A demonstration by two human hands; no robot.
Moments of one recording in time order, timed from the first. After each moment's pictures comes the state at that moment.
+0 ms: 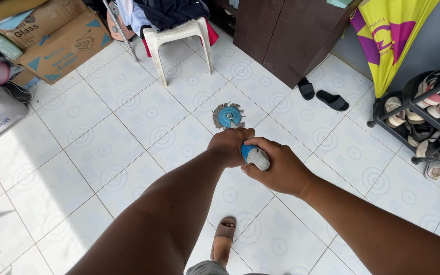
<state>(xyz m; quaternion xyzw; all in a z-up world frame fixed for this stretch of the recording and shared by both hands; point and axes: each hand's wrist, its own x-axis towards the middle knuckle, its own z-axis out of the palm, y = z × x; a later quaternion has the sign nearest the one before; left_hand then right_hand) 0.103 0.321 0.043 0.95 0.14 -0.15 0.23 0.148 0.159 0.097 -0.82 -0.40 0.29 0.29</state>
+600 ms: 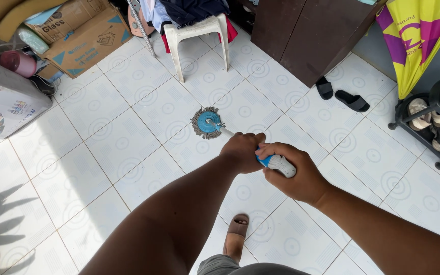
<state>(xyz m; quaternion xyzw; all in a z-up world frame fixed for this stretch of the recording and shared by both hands) 0.071 0.326 0.047 0.95 0.13 -0.19 0.20 0.131 0.156 0.058 -0.70 -0.46 0.28 0.47</state>
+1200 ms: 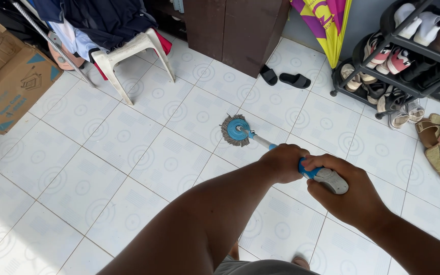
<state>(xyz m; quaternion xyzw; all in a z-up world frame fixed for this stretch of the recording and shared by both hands) 0.150 0.183 0.032 0.90 -0.09 -0.20 0.37 0.117 0.014 0.105 -0.87 -0.23 0.14 0.40</state>
